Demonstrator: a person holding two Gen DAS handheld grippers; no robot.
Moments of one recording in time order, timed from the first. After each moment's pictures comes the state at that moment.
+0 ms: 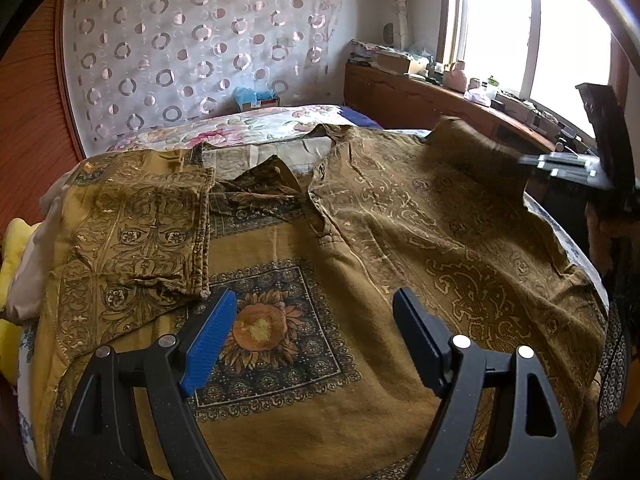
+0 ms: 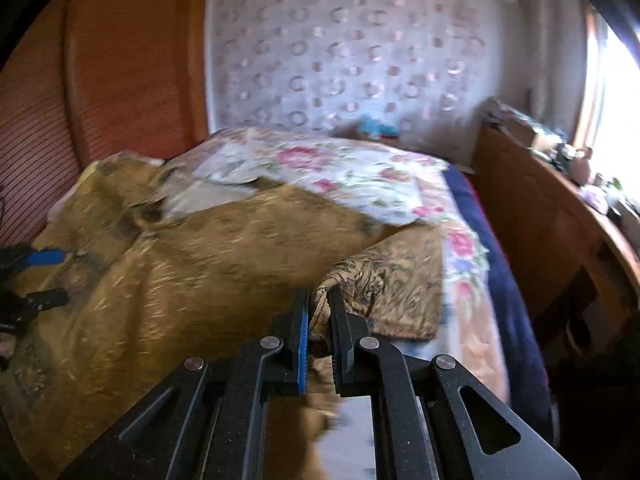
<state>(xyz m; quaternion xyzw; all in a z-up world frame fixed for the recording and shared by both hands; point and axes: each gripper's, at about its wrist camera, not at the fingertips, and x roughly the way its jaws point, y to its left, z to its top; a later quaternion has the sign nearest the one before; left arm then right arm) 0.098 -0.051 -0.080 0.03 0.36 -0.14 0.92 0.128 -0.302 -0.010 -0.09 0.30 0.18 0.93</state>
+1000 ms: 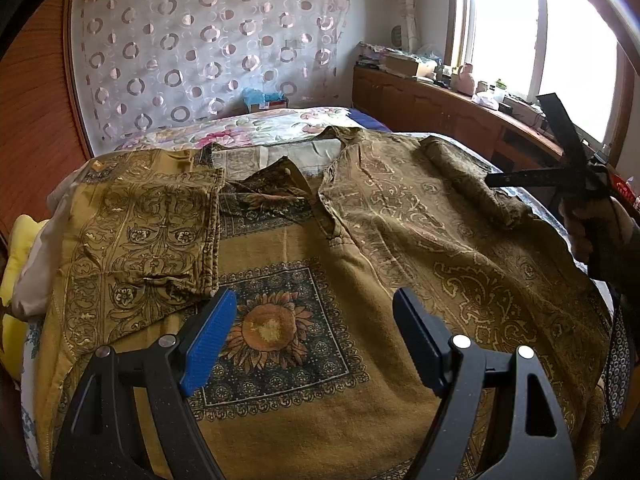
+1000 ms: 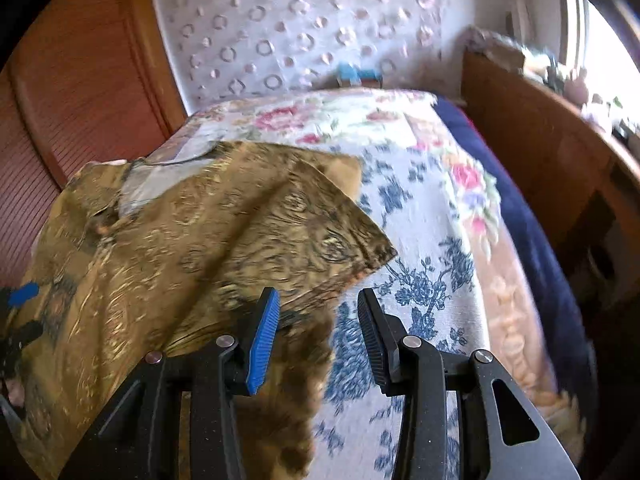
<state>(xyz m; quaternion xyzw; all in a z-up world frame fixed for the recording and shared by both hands) 0.096 -0.049 -0.079 0.03 0.35 -0.13 0.93 0.202 -0.337 -0.043 0.02 0.40 0.14 0.91</state>
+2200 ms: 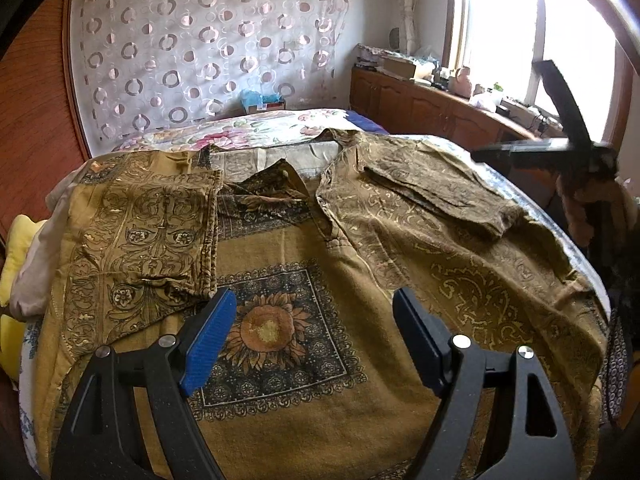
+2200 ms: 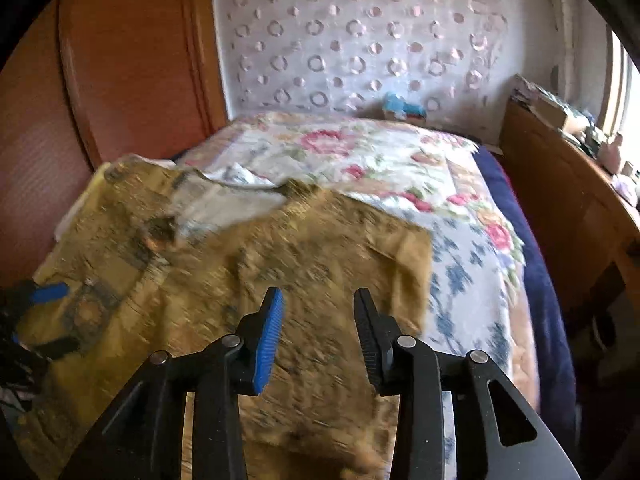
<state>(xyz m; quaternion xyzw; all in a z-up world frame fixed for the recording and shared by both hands) 0.097 -0.046 -0.076 0.02 0.35 -0.13 0.93 0.208 -0.253 -0.015 -0.06 0.35 0.18 0.92</state>
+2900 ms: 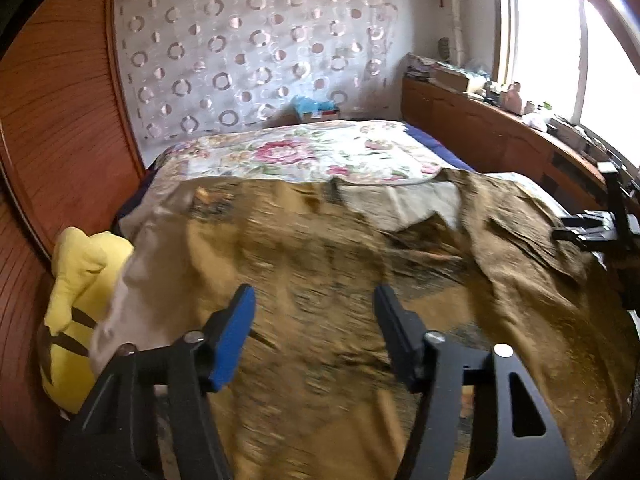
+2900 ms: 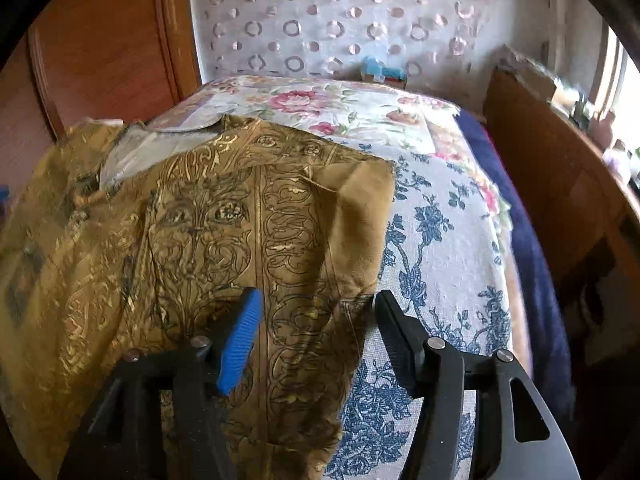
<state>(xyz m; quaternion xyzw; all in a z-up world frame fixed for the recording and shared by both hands) 0.161 0.073 -0.048 0.02 0.35 -0.05 0.94 0.255 -0.261 -0.058 -0.07 0.39 0.16 0.90</state>
